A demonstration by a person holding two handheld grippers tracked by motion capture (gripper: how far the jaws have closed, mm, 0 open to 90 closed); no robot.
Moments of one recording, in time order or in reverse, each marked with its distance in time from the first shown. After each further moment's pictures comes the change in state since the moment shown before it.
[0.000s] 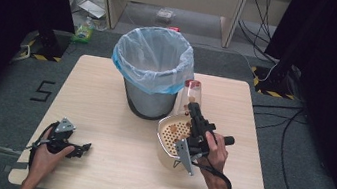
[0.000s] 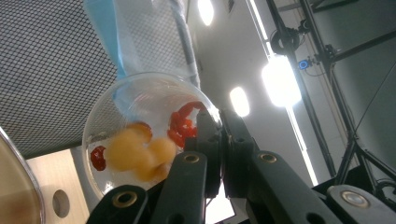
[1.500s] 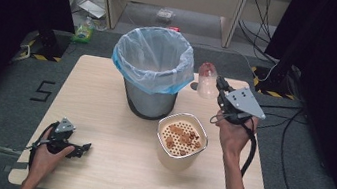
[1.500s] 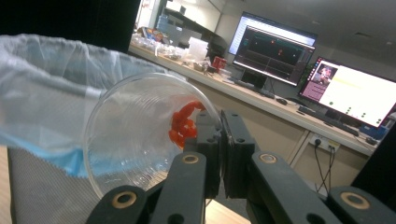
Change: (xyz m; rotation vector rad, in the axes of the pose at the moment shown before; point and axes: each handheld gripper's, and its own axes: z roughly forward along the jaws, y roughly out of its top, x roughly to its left) left arm 0.000 0.000 0.000 0.001 0.002 -0.001; right arm -0.100 -0.050 0.050 0.162 0.247 0.975
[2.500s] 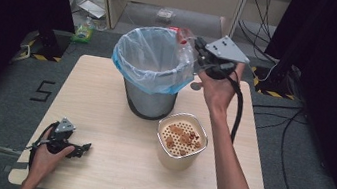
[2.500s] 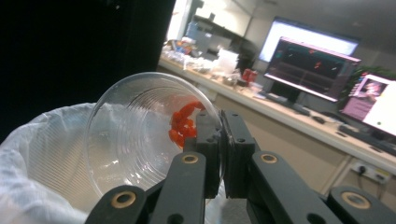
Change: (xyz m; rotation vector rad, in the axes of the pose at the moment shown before) left arm 0.000 0.000 0.000 -0.002 0.000 -0.001; right arm 0.012 0.084 0.079 0.000 0.143 0.011
